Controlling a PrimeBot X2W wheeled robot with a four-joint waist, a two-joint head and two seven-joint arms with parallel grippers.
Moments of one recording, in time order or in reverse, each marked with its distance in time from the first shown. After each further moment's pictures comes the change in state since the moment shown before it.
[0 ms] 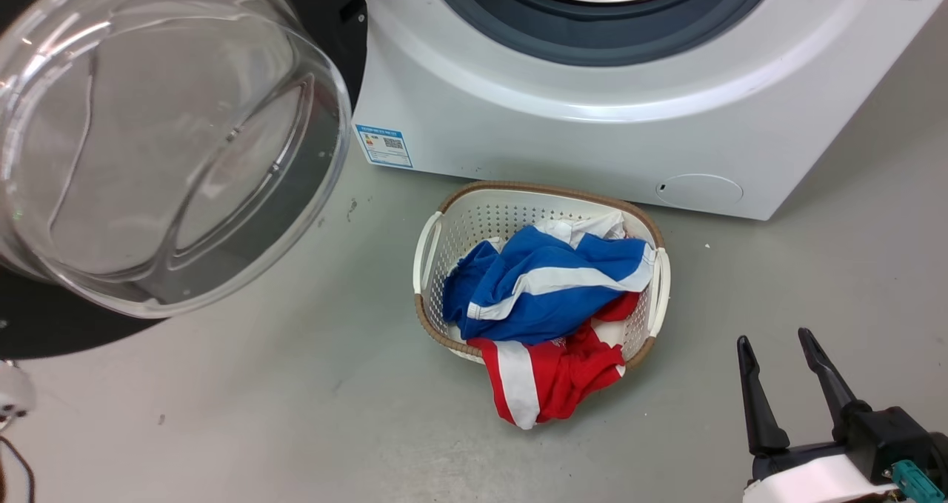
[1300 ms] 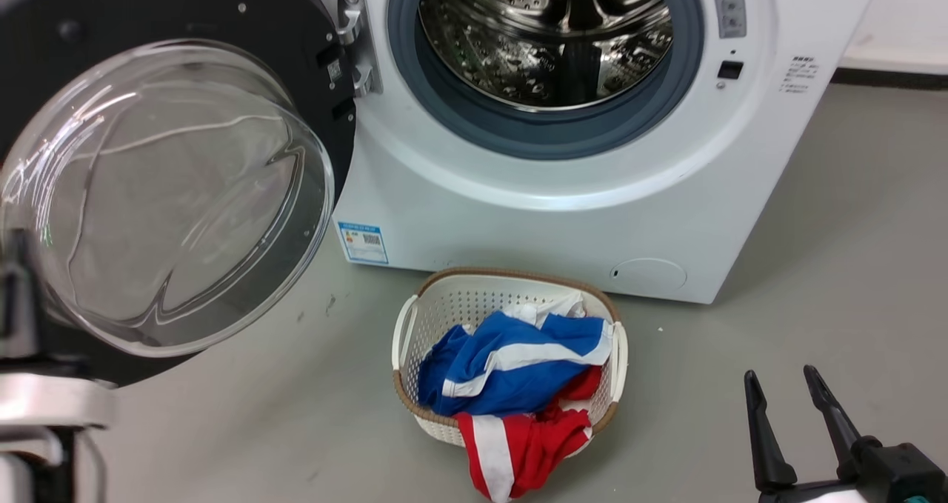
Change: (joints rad) left arm 0.048 -0.120 0.029 -0.198 0.170 -0.140 -0.009; right arm 0.073 0.000 -0.007 -0.016 0.056 0.000 0.000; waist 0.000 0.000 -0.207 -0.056
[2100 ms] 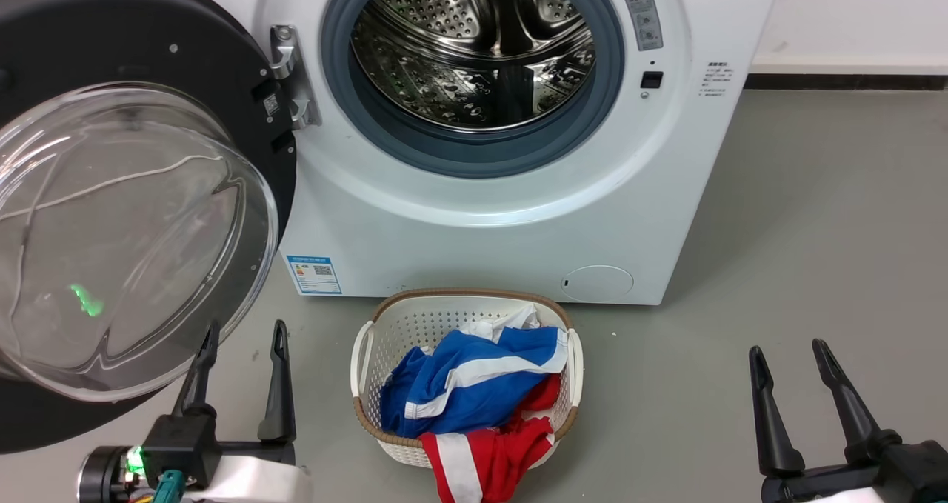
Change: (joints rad) left arm 0.187 -0.273 -0.260 -0.120 0.108 0.102 0.003; right arm 0.026 0.000 0.021 -0.146 0.008 0.000 0.000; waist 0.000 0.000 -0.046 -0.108
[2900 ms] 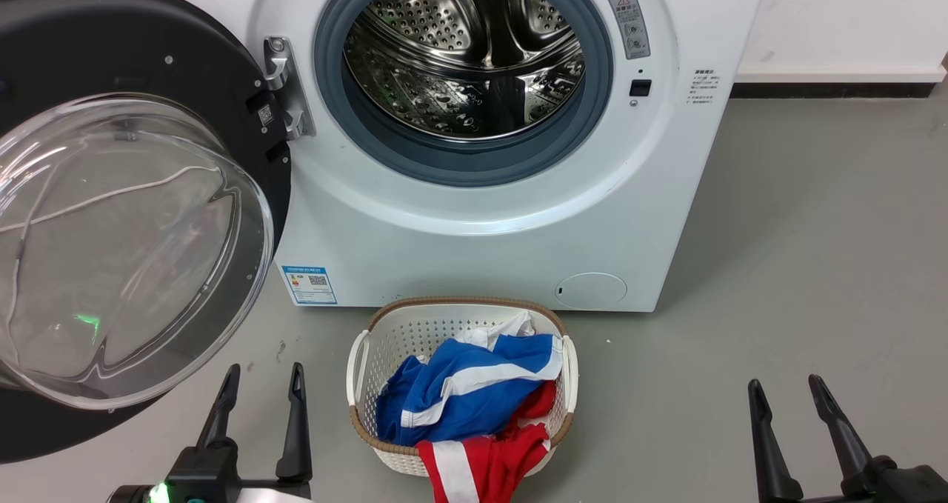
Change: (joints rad) left arm 0.067 -0.060 0.013 0.043 0.036 -0.019 -0.003; right arm 0.048 0.000 -0.002 0.040 0.033 0.000 0.000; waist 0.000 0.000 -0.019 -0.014
